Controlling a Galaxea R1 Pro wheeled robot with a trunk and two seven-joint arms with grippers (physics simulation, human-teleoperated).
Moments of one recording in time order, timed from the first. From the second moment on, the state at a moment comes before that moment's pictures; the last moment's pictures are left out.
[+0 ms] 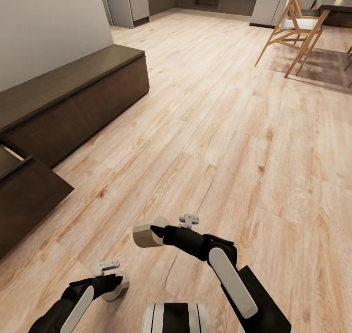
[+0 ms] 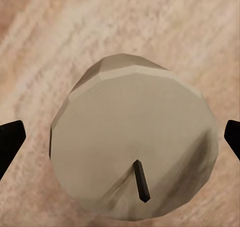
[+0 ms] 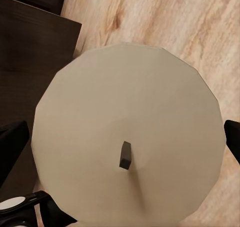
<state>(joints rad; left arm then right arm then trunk) -0.33 0.17 -0.19 -0.96 0.50 0.56 0.15 -0.43 0.06 0.48 -1.54 -0.92 0.70 -0.22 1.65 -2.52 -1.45</state>
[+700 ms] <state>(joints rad) -0.33 0.17 -0.19 -0.96 0.50 0.55 0.15 -0.43 0.06 0.48 -1.54 -0.92 0.70 -0.22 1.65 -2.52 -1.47</state>
